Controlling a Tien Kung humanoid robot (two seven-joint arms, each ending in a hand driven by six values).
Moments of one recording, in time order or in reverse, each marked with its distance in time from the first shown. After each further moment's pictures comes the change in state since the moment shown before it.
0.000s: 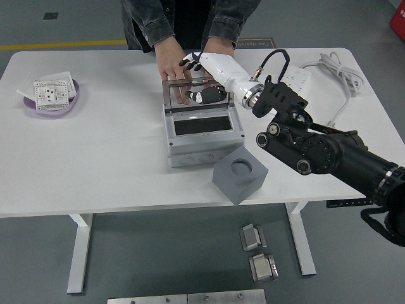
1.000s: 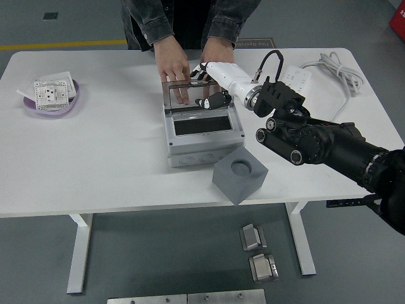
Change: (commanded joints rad) left arm -0.014 0.004 -0.027 -0.007 0.034 0.000 0.000; right arm 0.041 0.014 -0.194 -0.122 0.122 0.005 0.016
